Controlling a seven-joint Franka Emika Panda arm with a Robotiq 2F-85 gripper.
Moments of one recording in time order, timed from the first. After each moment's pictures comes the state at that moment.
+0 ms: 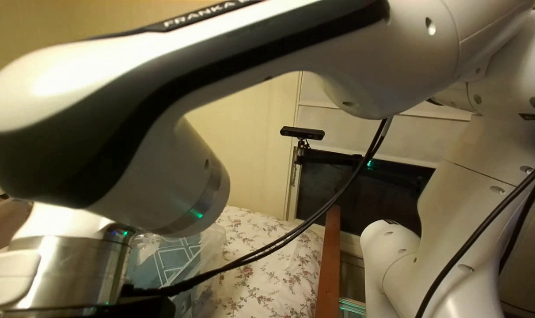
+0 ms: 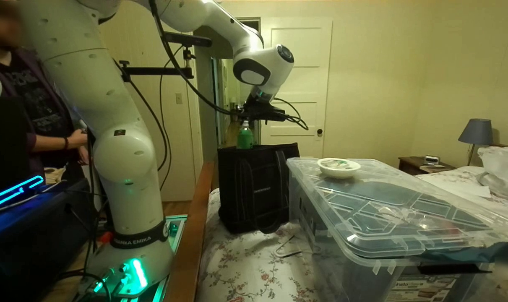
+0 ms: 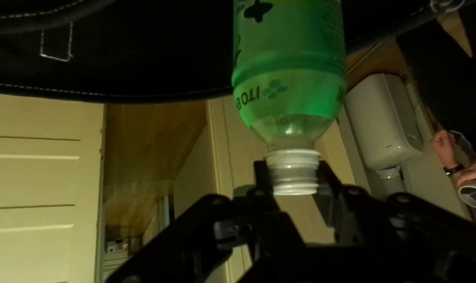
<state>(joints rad) 0.35 -0.28 0.22 -2.39 0.99 2.00 -1.74</state>
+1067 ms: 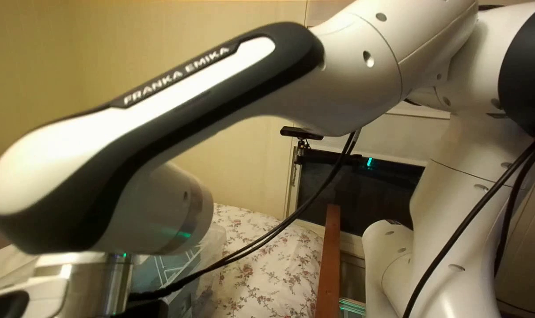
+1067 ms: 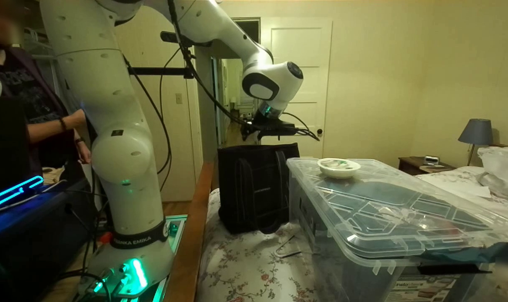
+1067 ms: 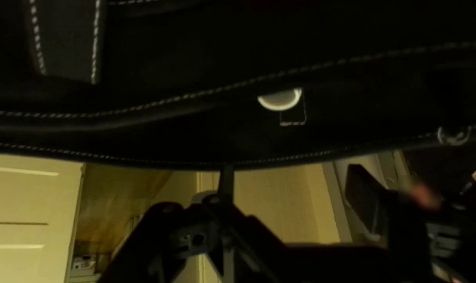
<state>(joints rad) 0.30 -0.18 0.21 -2.40 0.91 2.04 -1.92</state>
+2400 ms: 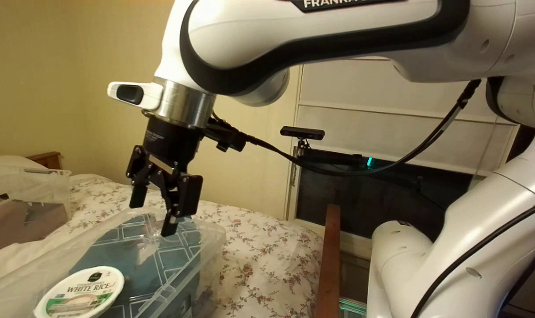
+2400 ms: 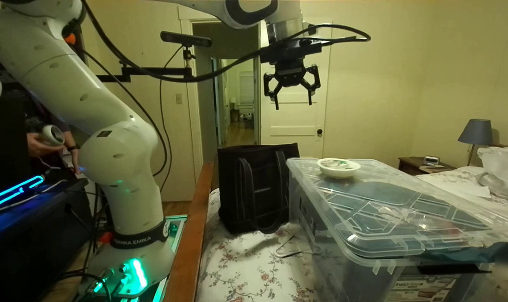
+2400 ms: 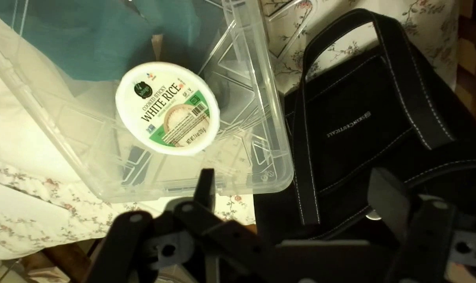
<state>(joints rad) 0.09 -0.59 0.07 -2.37 0.21 2.02 -1.18</state>
